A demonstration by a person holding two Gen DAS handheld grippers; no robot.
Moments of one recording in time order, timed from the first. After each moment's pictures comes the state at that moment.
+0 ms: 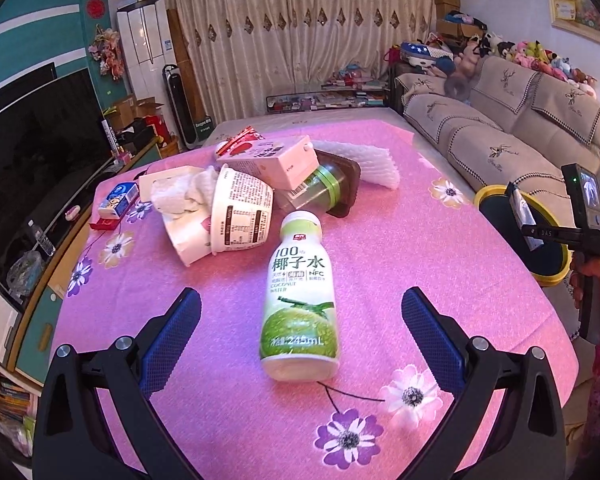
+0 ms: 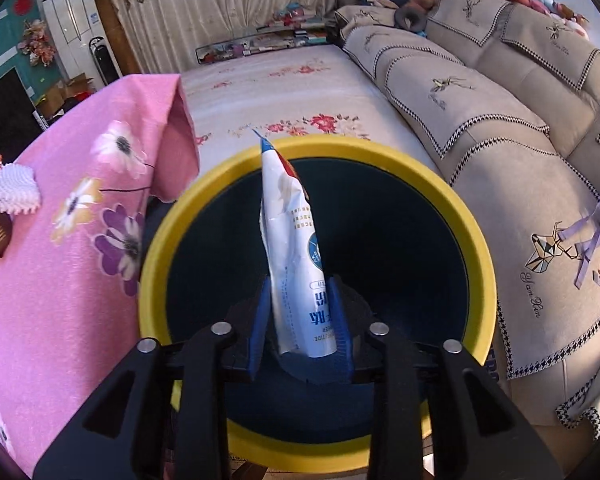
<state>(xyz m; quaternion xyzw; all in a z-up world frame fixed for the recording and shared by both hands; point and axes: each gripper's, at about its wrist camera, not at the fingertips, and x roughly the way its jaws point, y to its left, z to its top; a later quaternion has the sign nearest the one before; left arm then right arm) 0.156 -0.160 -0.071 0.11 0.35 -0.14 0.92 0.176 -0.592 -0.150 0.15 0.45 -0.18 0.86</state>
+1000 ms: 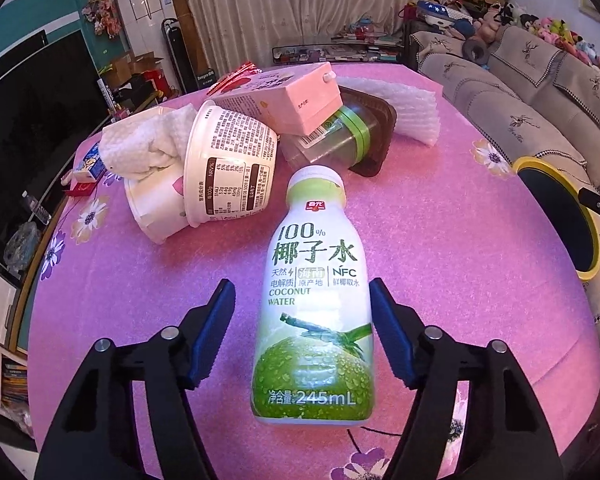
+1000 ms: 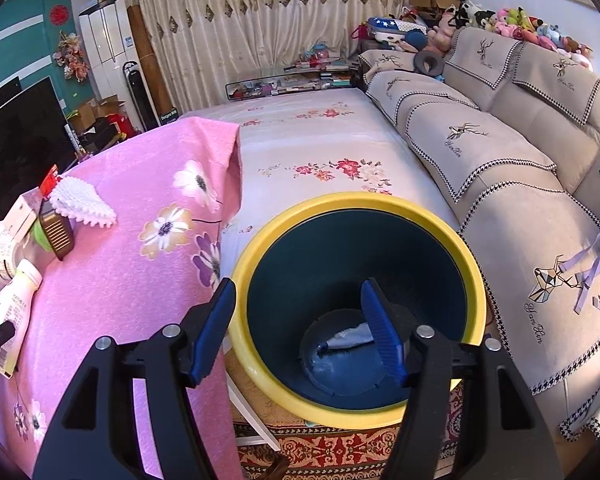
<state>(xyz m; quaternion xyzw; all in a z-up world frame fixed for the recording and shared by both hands) 0.218 -0.170 -0.119 0.11 0.44 -0.12 0.88 0.149 -0.543 -0.087 0.13 0.38 -0.14 0.90</state>
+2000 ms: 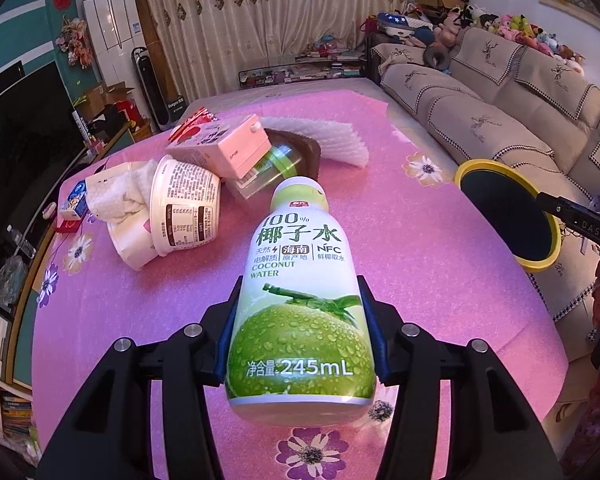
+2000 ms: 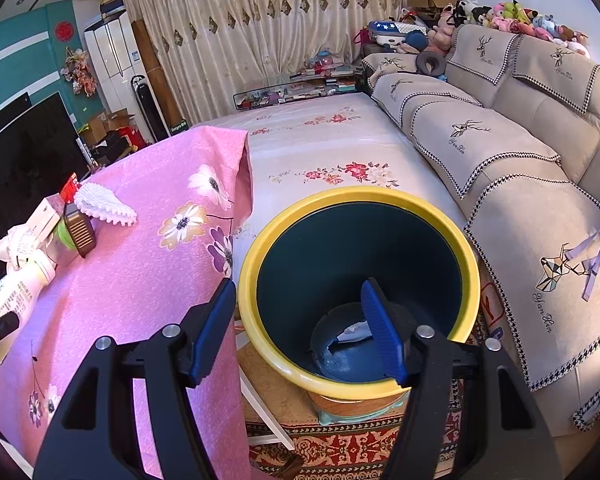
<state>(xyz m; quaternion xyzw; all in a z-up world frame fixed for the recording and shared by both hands) 0.176 -0.197 -0.078 0.13 0.40 -0.18 0.89 0.116 -0.546 -0.080 0.15 0.36 -0.13 0.91</state>
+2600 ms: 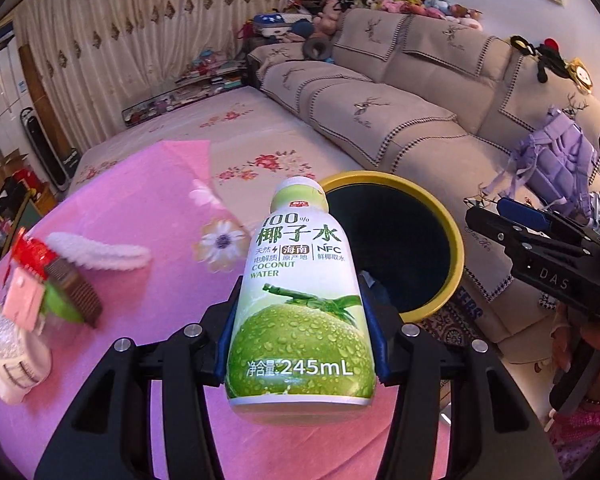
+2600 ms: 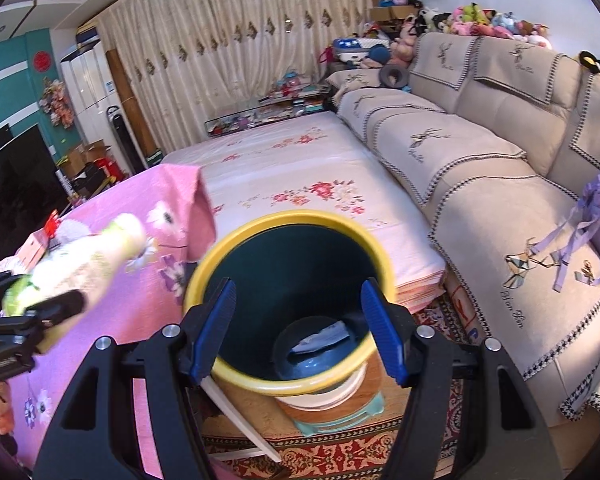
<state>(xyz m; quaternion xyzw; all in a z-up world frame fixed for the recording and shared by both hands) 0.171 -0.398 -0.068 0.19 0.38 -0.37 0.83 0.067 -0.598 -0.063 0.17 0.32 -0.19 0.91</state>
